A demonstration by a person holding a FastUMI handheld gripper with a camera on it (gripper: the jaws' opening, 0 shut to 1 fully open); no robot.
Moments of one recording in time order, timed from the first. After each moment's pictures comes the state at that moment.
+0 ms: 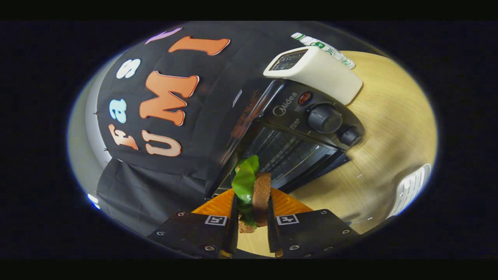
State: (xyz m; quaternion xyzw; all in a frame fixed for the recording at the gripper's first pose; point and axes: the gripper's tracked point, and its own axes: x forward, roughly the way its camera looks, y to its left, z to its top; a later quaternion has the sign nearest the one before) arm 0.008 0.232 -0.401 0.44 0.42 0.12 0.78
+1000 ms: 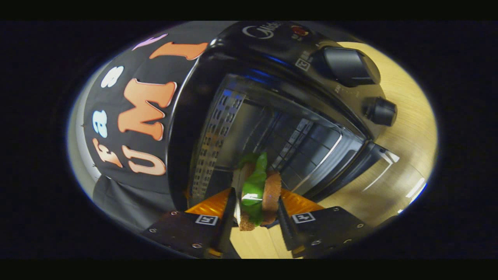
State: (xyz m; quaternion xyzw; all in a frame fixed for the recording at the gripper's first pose) arm 0.049 0.277 -0.459 0.46 0.40 0.05 0.79
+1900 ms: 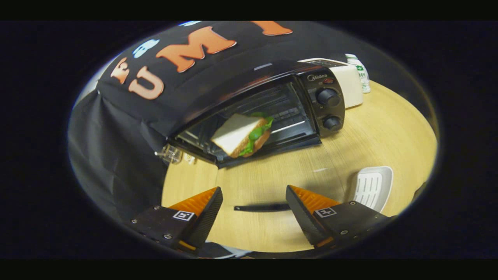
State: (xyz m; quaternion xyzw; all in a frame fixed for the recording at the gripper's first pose) arm -0.114 0.218 -0.429 0.11 0.52 0.14 0.83
